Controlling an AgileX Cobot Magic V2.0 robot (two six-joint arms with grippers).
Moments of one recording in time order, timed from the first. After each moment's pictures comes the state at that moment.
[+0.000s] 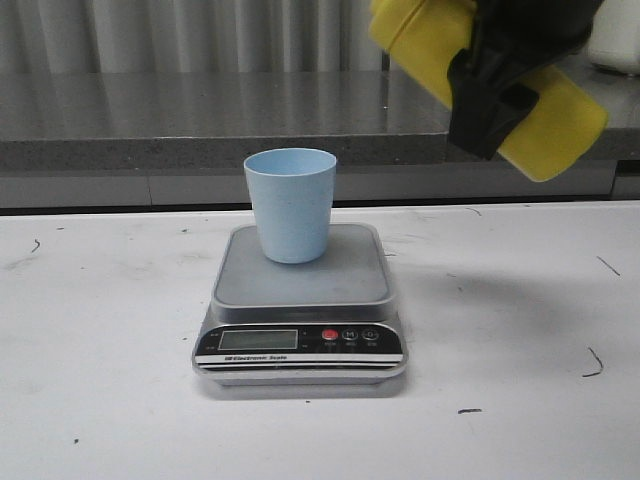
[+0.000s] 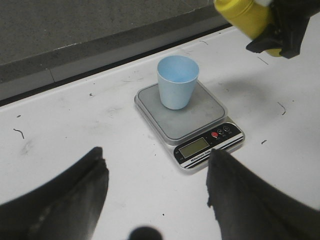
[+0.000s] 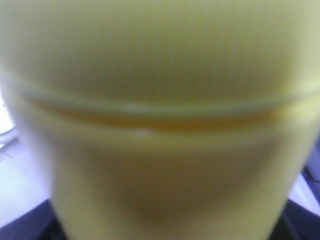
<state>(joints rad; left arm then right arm) -0.51 0.51 -0.78 -0.03 0.81 0.00 0.50 1.59 -1.24 -0.33 0.68 -0.27</state>
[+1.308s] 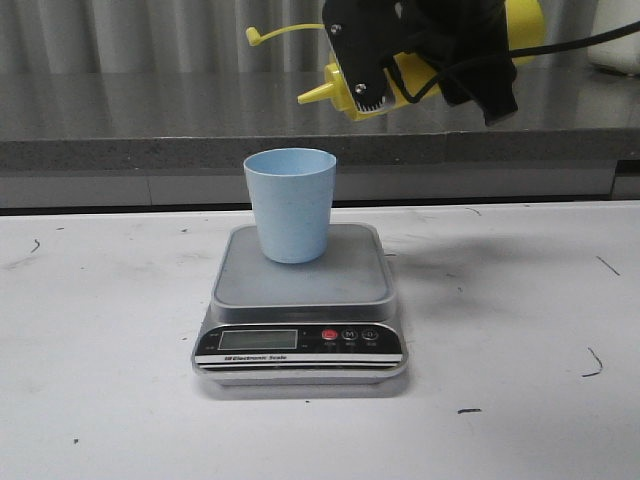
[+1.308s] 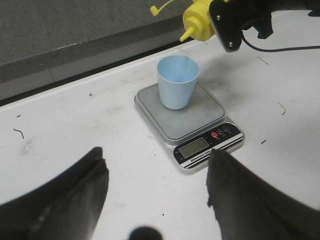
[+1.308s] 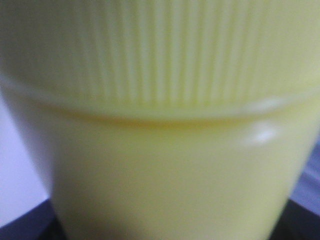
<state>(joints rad) -0.51 0.51 -0.78 -0.03 0.81 0.00 0.63 1.78 -1.31 -1.32 0.73 -0.27</state>
